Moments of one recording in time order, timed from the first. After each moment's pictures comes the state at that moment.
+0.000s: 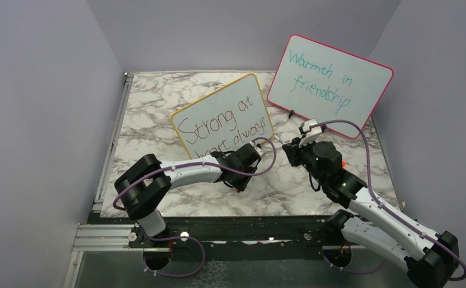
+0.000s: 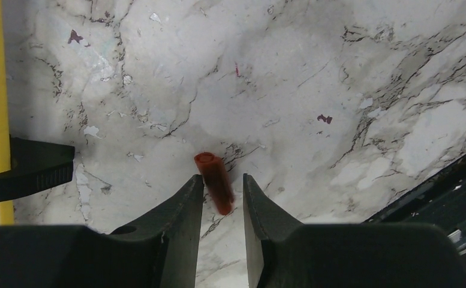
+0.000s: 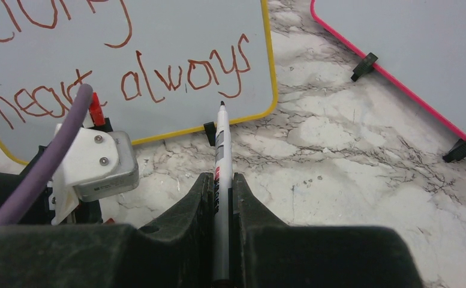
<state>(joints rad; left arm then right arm) -1.00 1.63 0.96 -0.41 -0.01 -0.33 0.67 0.78 0.54 -0.04 0.23 0.14</state>
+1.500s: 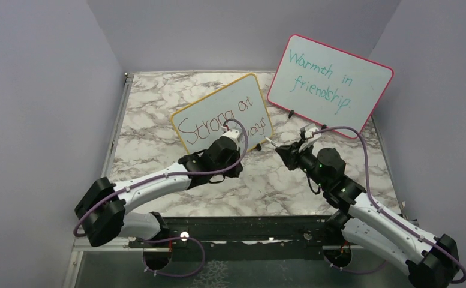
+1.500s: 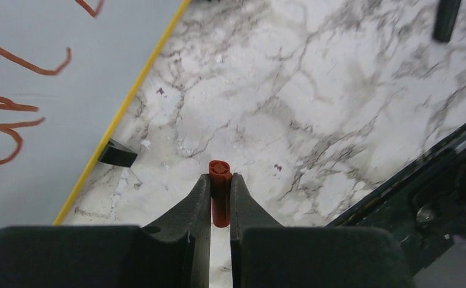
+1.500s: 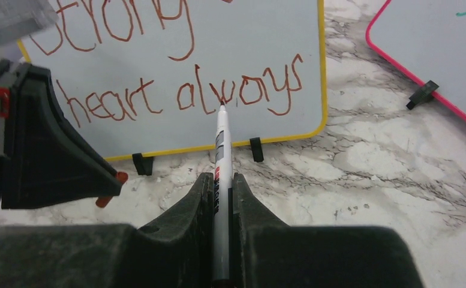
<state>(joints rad) -0.94 1.33 0.82 -0.25 -0.09 -0.53 0.67 0.73 0.45 0.12 0.09 0.16</state>
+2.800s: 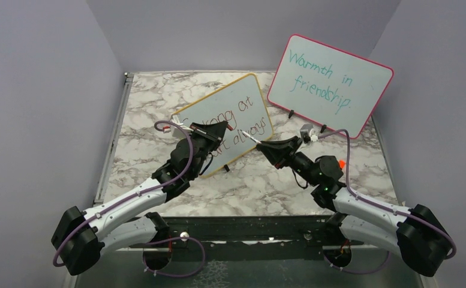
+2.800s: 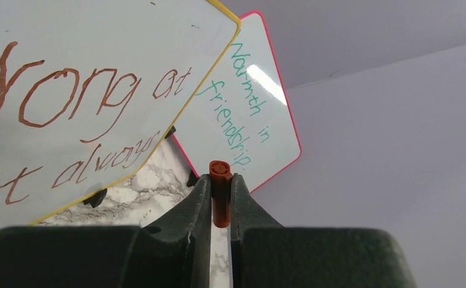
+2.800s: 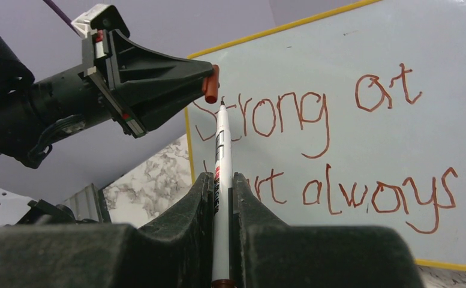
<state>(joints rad) -0.82 0.98 0.61 0.35 -0.51 -1.22 0.71 0.98 0.30 0.95 -0.16 0.38</state>
